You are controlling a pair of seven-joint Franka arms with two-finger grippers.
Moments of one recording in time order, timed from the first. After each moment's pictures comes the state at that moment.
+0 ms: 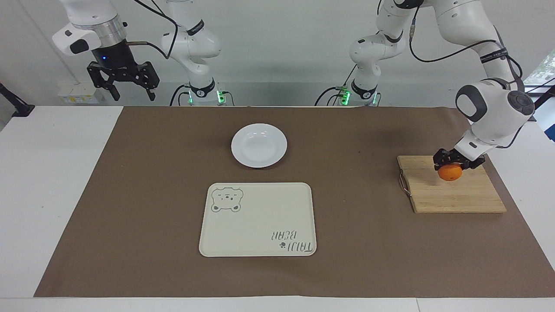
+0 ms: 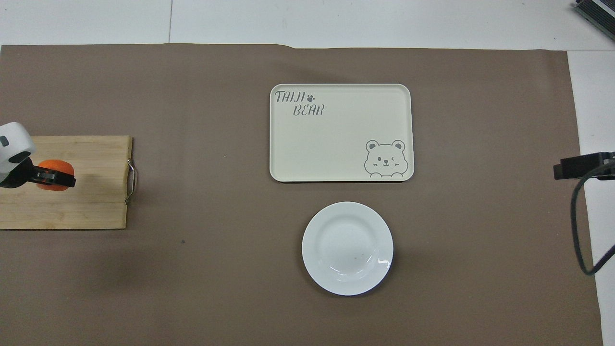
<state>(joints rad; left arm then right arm) 0.26 0.16 -0.04 -1.96 0.00 2.09 0.42 0.00 -0.10 -0.02 -1.57 -0.02 1.51 -0.02</state>
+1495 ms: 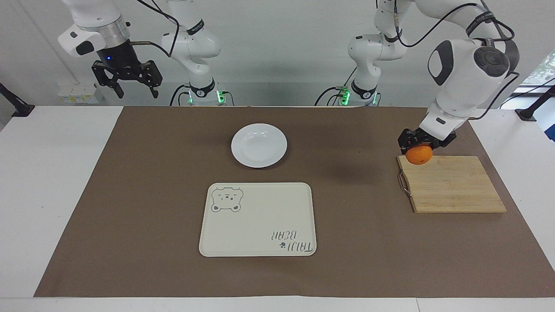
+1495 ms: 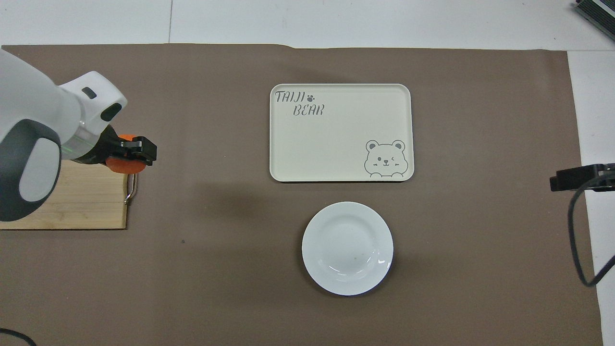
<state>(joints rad) -0.17 0.09 -0.07 -1.72 0.00 1.75 -0.23 0.00 -0.12 -0.02 -1.61 0.00 1.49 -0.02</state>
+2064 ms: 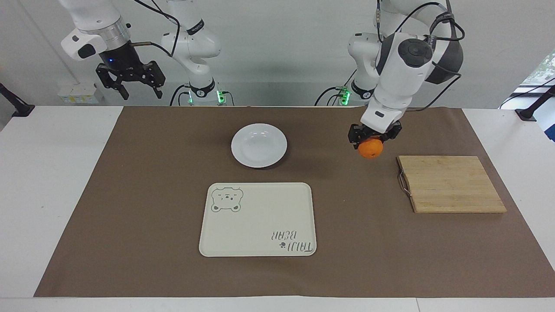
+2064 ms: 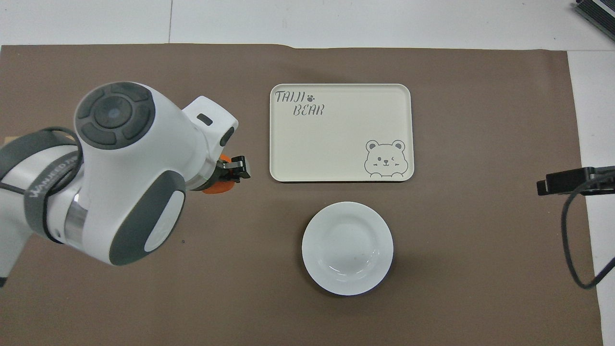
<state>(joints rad) -0.44 0.09 -0.08 -1.72 -0.03 1.80 -0.60 -0.01 -0.13 -0.03 -1.64 0.10 1.49 -0.02</state>
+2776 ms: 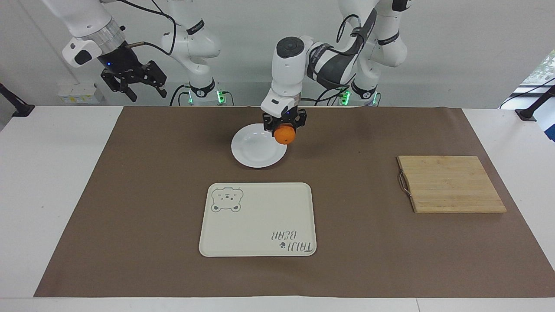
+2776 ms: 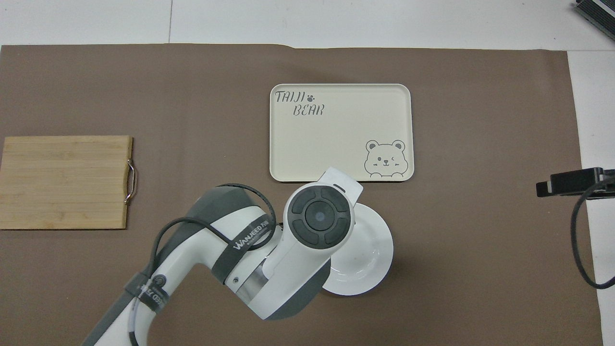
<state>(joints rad) -0.76 0.21 -0.08 -1.76 -0.03 1.98 -0.94 -0.04 -0.14 -0.05 -1.67 0.19 1.49 -0.02</state>
